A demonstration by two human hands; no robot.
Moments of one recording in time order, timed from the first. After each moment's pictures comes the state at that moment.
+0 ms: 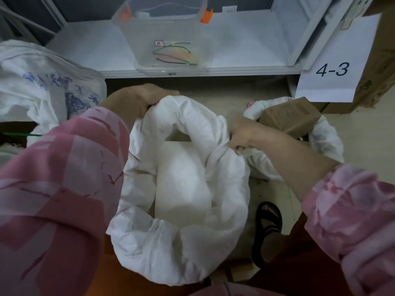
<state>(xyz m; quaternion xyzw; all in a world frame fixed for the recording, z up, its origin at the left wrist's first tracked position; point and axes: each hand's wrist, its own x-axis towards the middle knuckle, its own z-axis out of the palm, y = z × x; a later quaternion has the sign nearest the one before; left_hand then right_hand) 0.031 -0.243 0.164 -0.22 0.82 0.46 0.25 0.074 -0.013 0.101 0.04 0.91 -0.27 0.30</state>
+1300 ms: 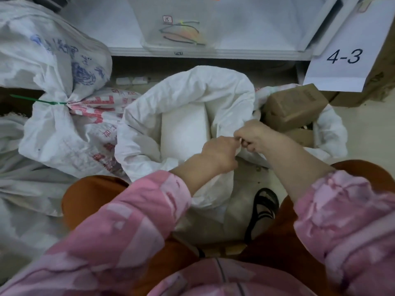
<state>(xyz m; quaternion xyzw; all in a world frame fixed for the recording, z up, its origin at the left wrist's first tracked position) 0.169 -0.113 0.072 0.13 0.97 0.08 0.21 0.120 -0.009 0.061 0.22 0.79 -0.49 0.29</state>
